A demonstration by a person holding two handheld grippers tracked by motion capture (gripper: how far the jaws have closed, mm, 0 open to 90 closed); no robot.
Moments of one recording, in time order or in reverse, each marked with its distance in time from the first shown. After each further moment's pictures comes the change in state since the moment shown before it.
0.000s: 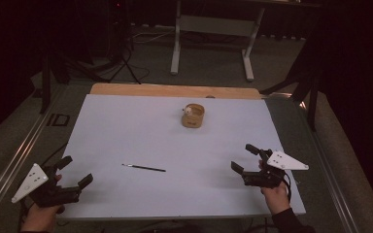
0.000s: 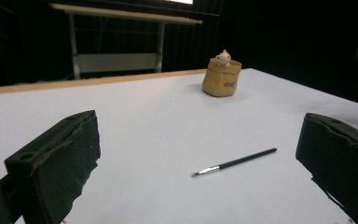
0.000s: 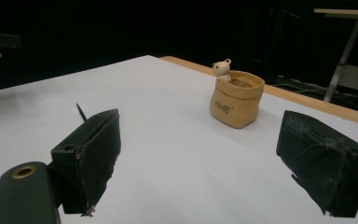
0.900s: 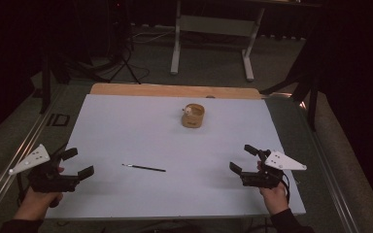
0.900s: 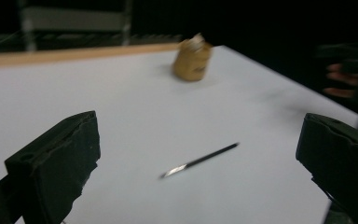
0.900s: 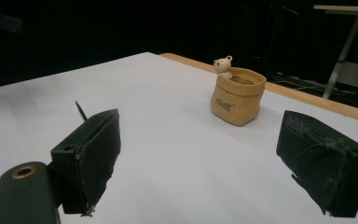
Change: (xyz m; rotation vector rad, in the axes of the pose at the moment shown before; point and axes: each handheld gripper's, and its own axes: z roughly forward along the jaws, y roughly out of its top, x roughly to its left) left arm 0.008 0.056 0.014 0.160 -0.175 -0.069; right arm 0.004 0.000 0.003 0.013 -0.006 0.002
